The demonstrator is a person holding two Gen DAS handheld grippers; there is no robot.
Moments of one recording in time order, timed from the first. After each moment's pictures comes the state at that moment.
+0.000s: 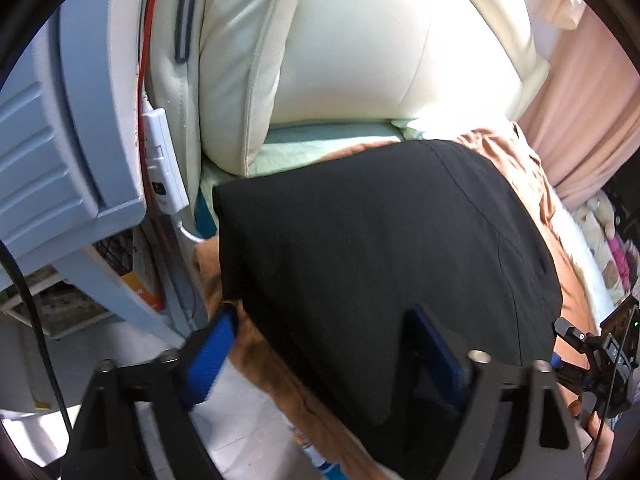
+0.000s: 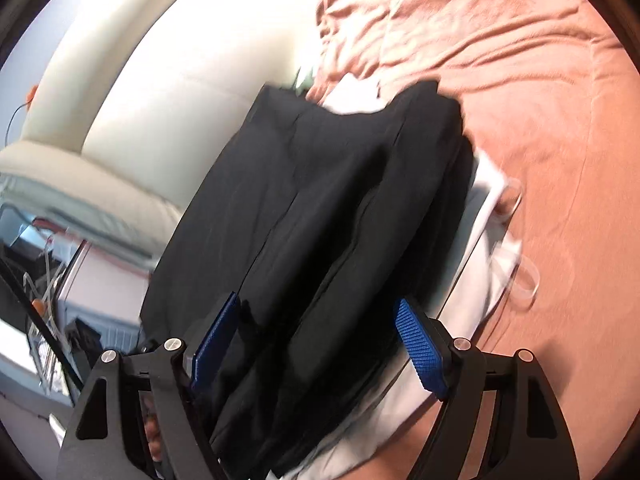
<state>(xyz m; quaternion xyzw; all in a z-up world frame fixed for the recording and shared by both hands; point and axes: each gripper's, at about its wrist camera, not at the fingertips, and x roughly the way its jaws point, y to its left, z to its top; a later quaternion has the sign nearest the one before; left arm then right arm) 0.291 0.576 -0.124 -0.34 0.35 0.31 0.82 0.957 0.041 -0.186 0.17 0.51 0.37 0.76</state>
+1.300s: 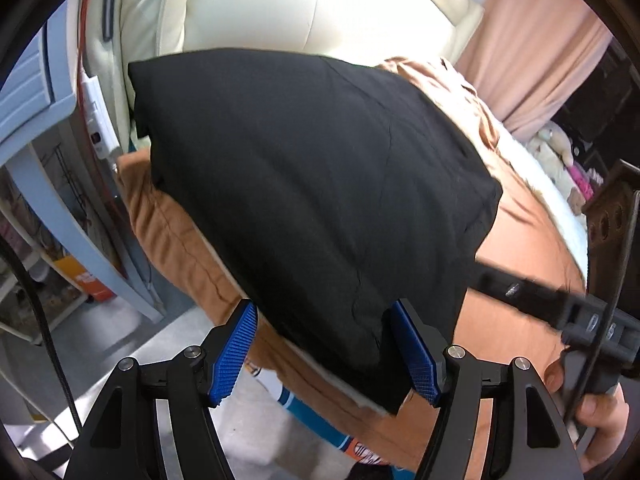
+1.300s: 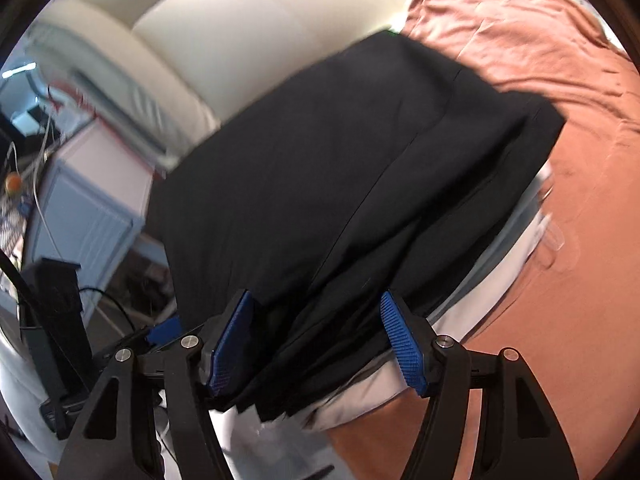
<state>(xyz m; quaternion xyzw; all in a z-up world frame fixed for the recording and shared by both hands) 0.282 0.457 -0.139 -0.30 0.40 0.20 0.84 0.829 0.089 -0.159 -0.01 0.49 0.41 0.77</state>
